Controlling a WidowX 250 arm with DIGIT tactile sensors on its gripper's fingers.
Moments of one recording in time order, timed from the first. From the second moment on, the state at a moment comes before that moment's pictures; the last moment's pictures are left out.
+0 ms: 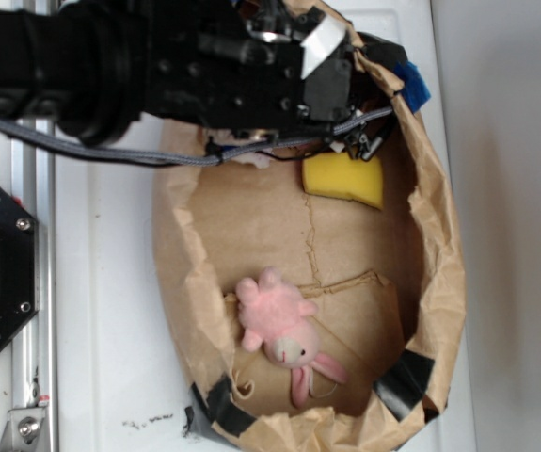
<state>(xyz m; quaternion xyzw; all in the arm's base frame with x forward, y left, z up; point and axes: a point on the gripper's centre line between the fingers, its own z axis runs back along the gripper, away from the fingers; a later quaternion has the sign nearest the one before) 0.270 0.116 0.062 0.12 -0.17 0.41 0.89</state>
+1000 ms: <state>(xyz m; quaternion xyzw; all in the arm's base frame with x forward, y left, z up) 0.267 0.126 0.050 0.15 -0.18 0.43 0.87</state>
